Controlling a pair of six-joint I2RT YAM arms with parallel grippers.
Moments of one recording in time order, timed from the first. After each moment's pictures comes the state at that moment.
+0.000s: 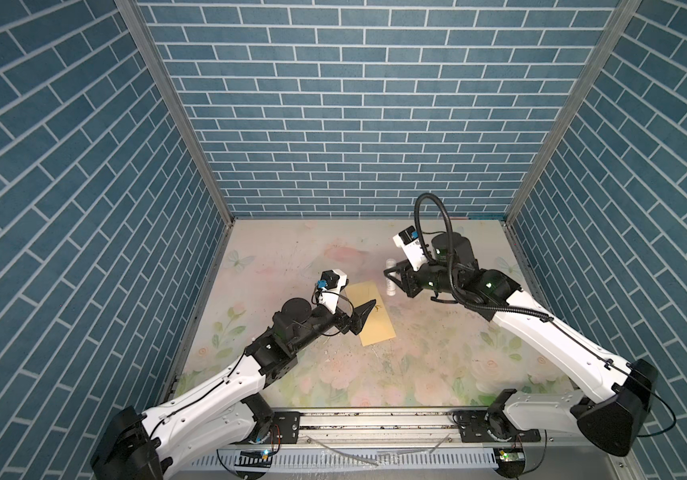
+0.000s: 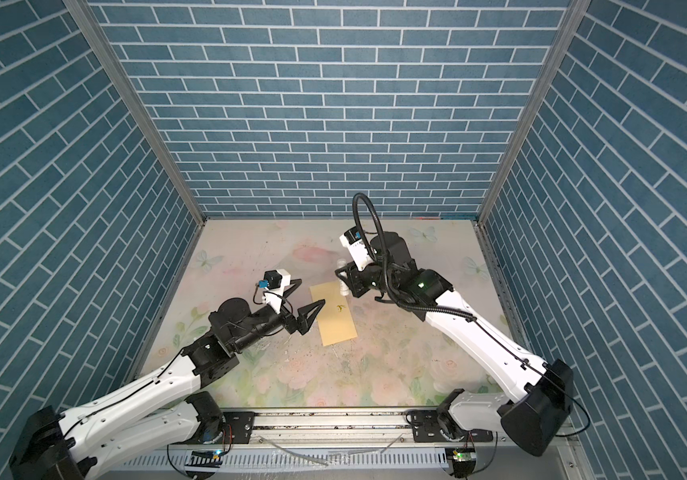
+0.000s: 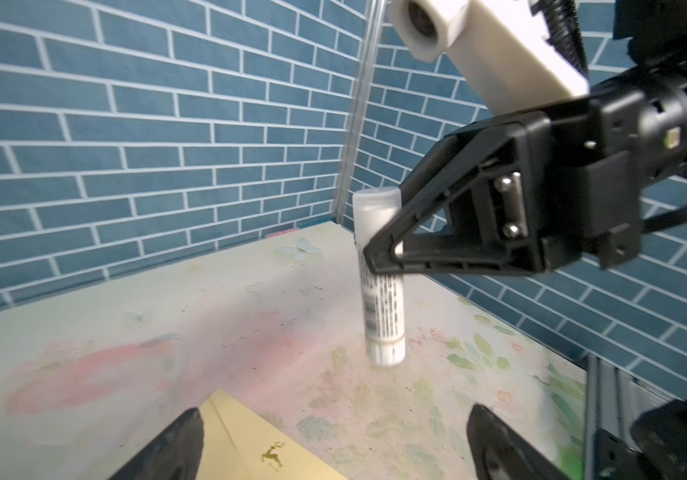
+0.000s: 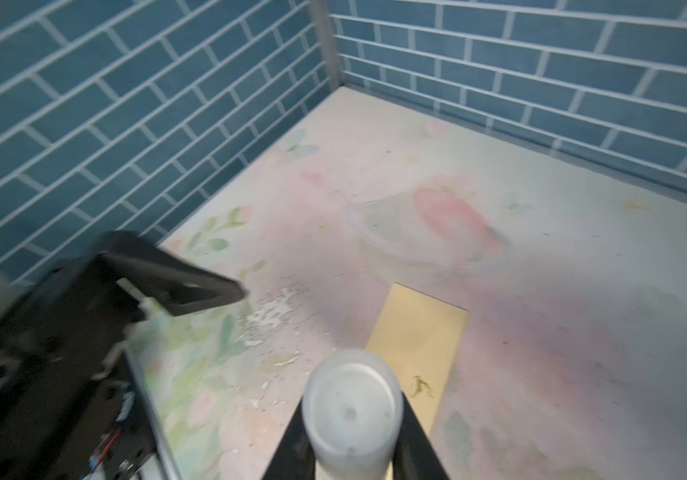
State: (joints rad) left arm -0.78 0.89 0.52 0.28 0.05 -0.19; right arm 0.72 1.32 1.29 -0.54 -0.17 0.12
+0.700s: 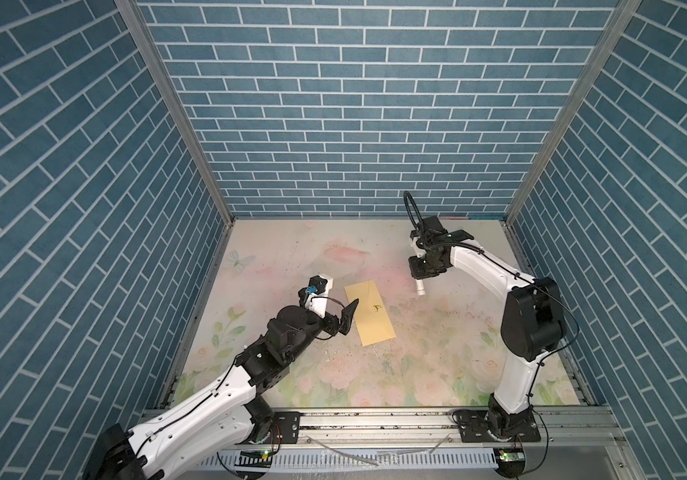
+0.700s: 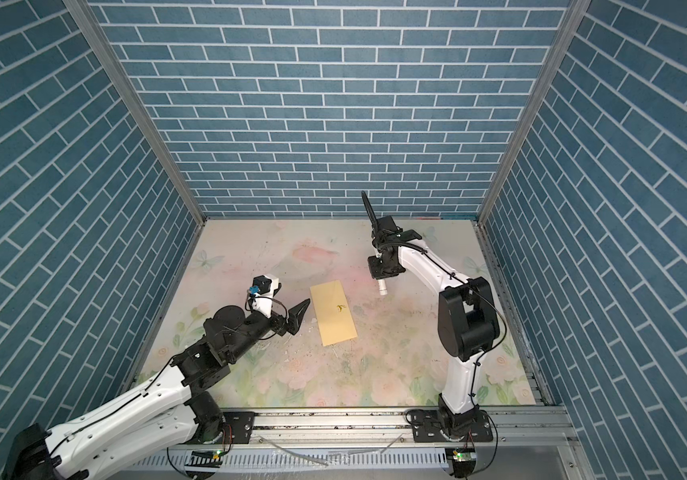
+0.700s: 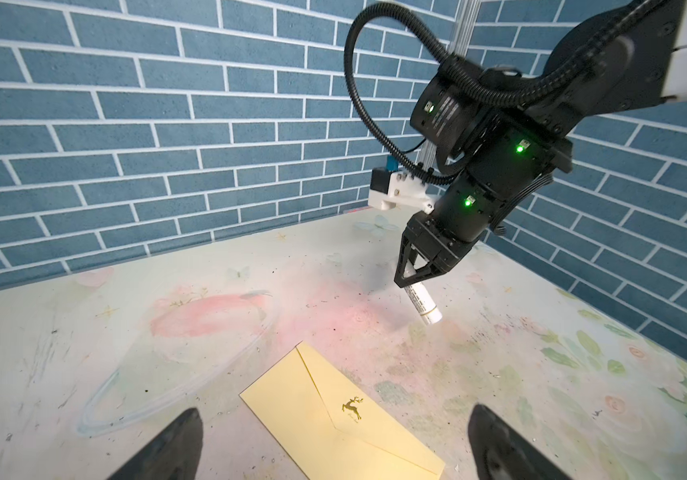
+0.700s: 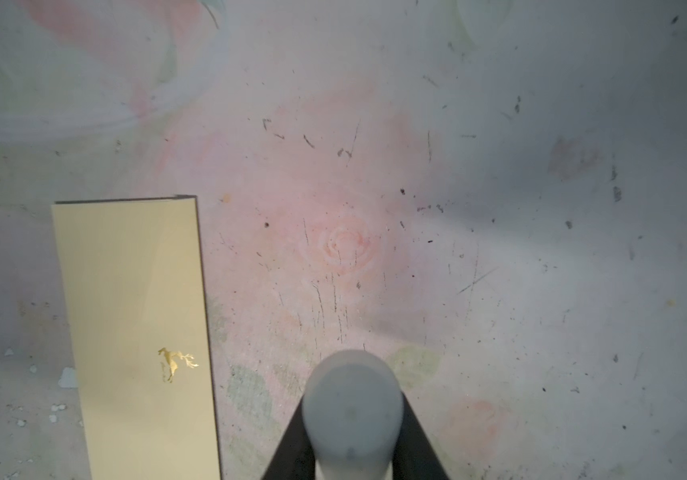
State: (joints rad) left arm -0.78 0.80 0.47 0.16 -0.15 -0.16; right arm 0.46 1.91 1.56 -0.88 -0.05 0.13
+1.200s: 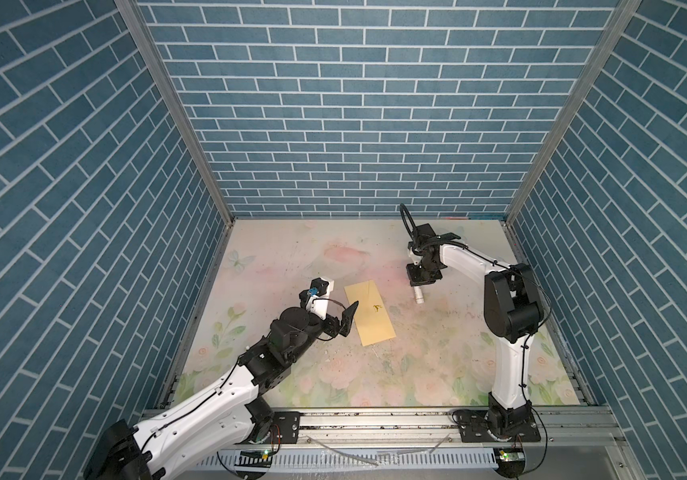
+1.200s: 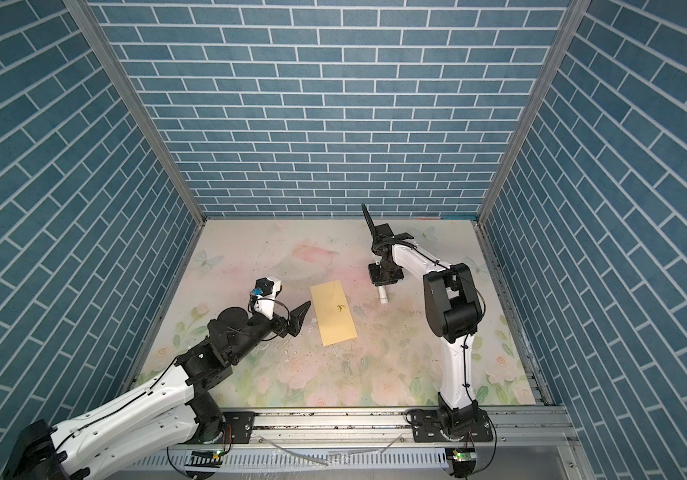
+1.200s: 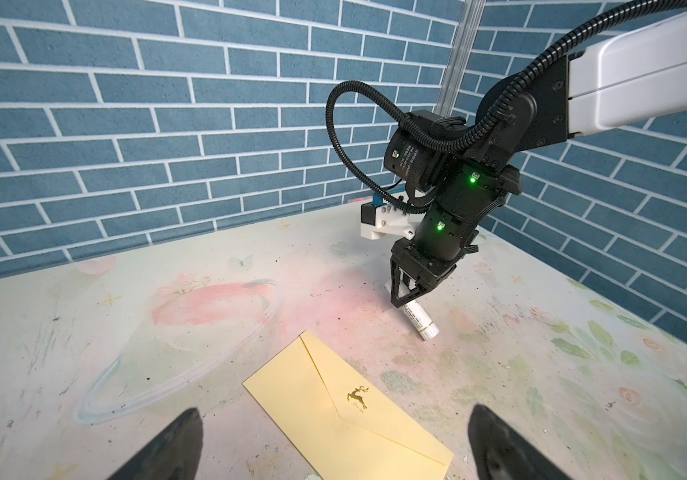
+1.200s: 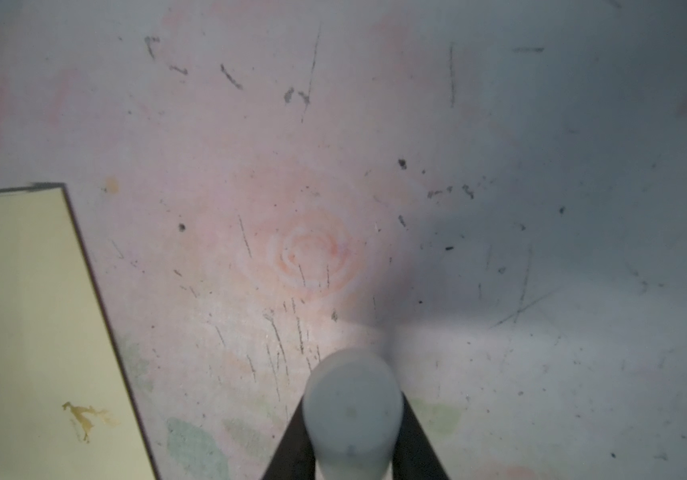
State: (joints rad) left arm -0.78 0.82 0.44 0.19 -0.16 -0.16; right arm 0.43 2.08 1.62 -0.89 -0.07 0.14
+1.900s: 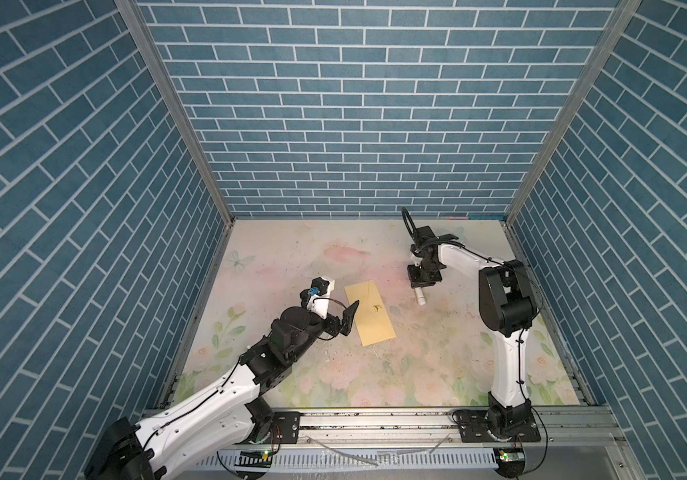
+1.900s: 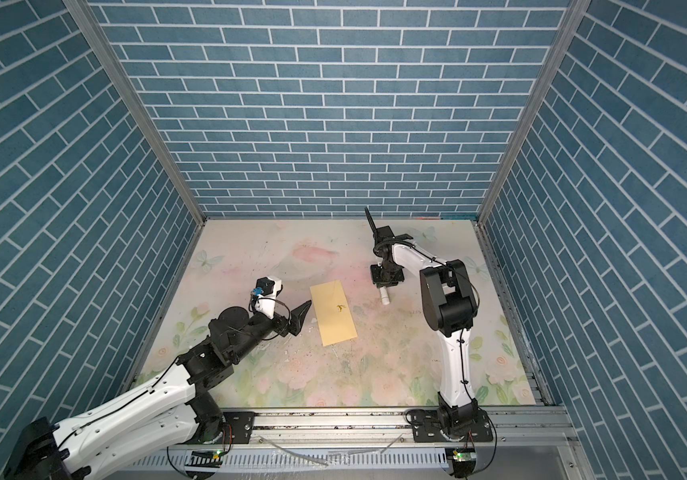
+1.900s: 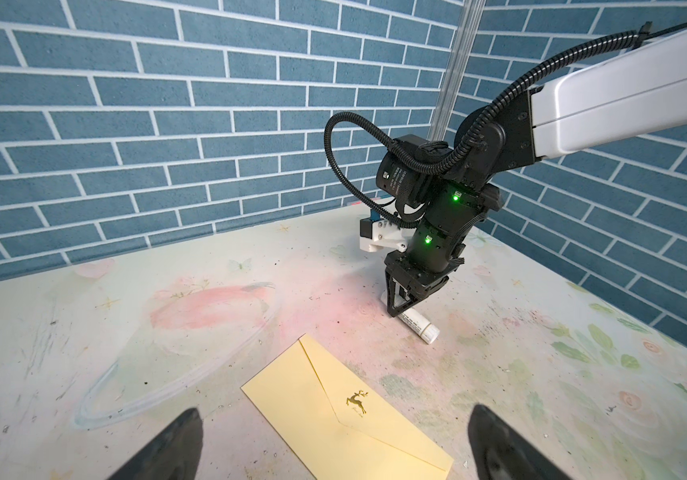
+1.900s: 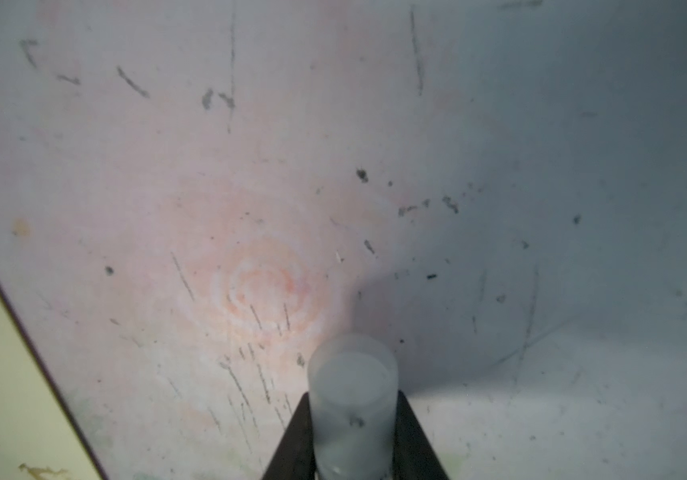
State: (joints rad) left arm -0.78 0.83 0.44 0.21 -0.16 -0.16; right arm 0.40 2.15 1.64 -0.89 -0.08 0.19
